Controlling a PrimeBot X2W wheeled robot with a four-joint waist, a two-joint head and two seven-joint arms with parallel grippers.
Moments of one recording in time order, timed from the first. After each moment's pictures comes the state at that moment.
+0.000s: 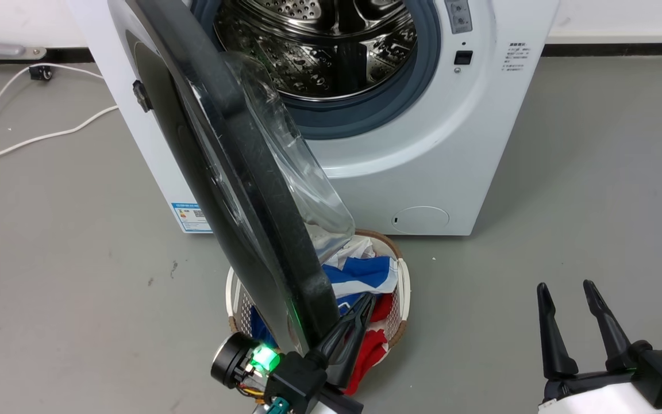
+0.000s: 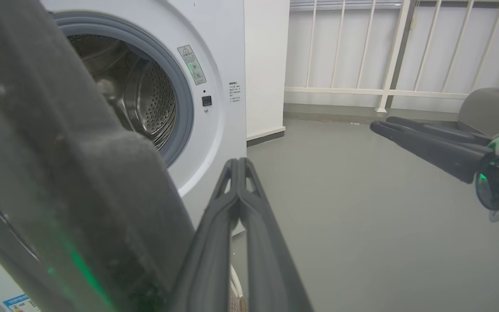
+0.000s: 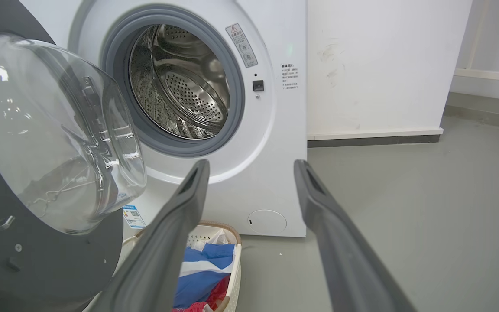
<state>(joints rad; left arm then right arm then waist) -0.07 0.08 -0.52 0.04 -0.08 -0.04 -0.26 0.09 -0.05 0.00 0.02 0.15 0.13 -0.26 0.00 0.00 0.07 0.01</state>
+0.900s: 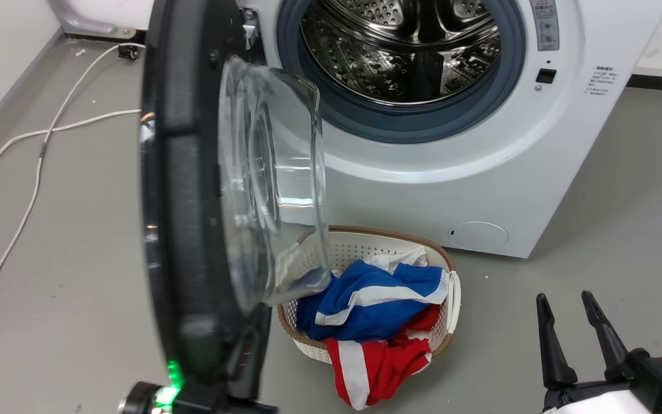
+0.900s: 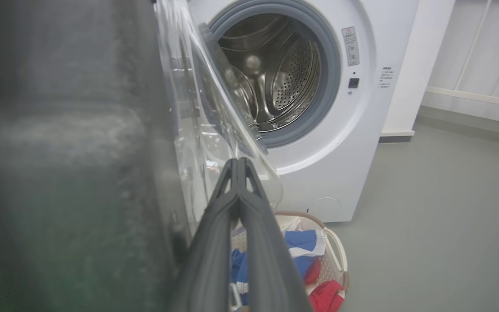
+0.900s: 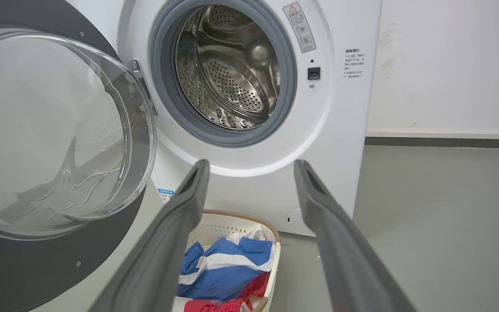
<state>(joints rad) 0.10 0.10 -0.33 -0.04 -0.09 0.07 -0.27 0.11 -0.05 -0.01 0.04 0.15 0.13 -0.26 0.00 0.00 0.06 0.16</state>
